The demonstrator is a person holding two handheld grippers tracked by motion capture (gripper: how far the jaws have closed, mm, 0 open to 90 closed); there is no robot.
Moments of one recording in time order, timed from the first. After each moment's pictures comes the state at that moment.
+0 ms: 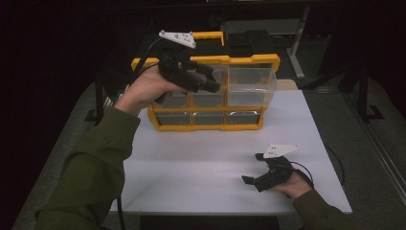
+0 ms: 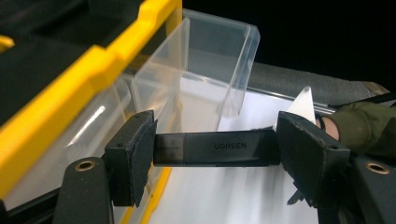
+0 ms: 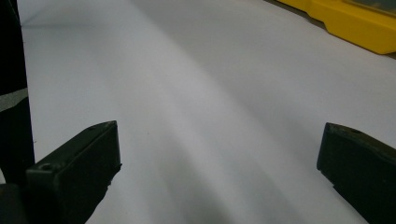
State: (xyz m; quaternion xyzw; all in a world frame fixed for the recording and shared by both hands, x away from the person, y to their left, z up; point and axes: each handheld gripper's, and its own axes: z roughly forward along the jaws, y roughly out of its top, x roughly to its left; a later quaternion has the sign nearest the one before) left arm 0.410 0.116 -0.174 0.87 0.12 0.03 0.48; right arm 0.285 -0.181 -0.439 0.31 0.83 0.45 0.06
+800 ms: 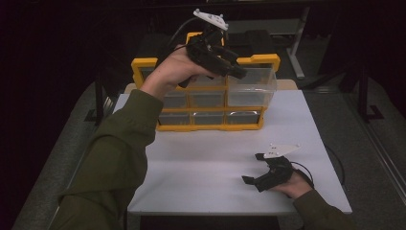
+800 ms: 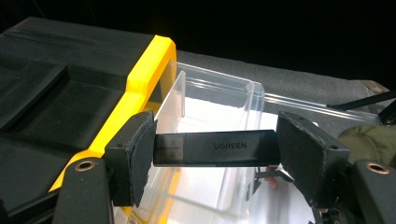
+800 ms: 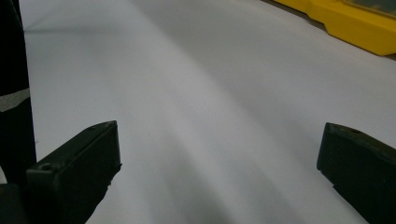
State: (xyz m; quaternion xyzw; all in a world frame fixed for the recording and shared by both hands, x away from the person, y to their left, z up) left arm 0.430 0.051 -0.156 0.88 0.10 0.03 0.47; right arm 0.285 -0.182 -0.439 0.31 0.83 0.46 0.06
